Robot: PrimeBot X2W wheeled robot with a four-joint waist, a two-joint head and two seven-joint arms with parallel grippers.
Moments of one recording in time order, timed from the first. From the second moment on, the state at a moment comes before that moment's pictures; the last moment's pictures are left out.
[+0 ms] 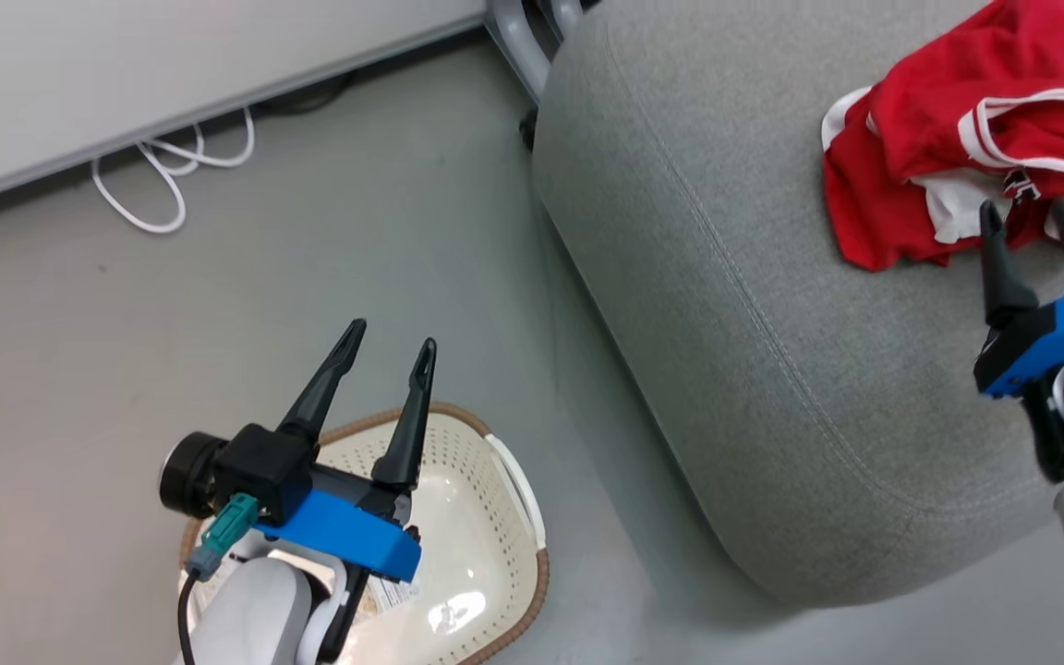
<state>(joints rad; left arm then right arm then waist) -0.29 0.19 -0.40 0.25 -0.33 -0.11 -0.26 -0.73 -0.34 0.06 0.91 0.30 0.13 -0.26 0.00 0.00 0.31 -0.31</state>
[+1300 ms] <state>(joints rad) 0.00 0.06 -0.06 0.33 -0.31 -0.13 -0.26 -0.05 -0.08 -0.02 0.19 0.14 0.13 -0.11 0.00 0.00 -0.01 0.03</state>
